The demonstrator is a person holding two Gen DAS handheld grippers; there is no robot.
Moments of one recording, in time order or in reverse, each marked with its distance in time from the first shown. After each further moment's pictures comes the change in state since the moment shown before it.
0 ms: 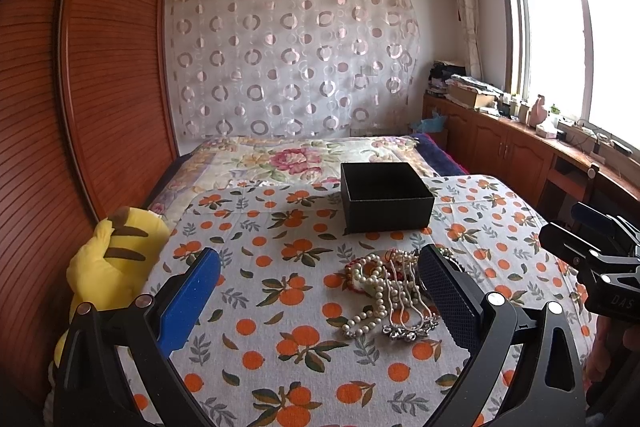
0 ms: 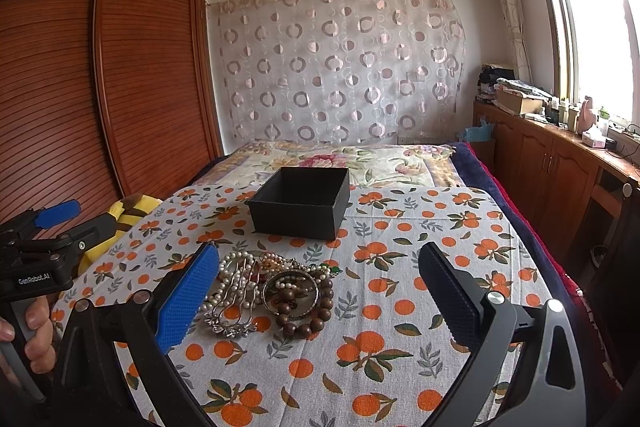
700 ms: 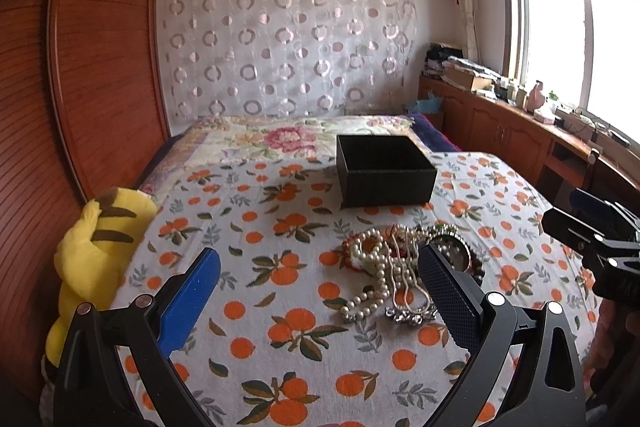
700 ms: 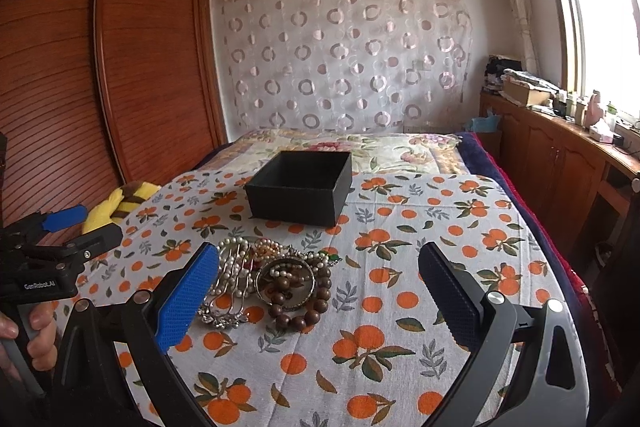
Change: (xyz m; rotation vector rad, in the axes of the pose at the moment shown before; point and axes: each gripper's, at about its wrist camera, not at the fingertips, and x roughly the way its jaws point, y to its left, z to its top) left arm 0.021 -0.004 -0.018 0.000 0.078 -0.032; right arm 0.020 -0.010 -0.009 -0.015 0.048 0.032
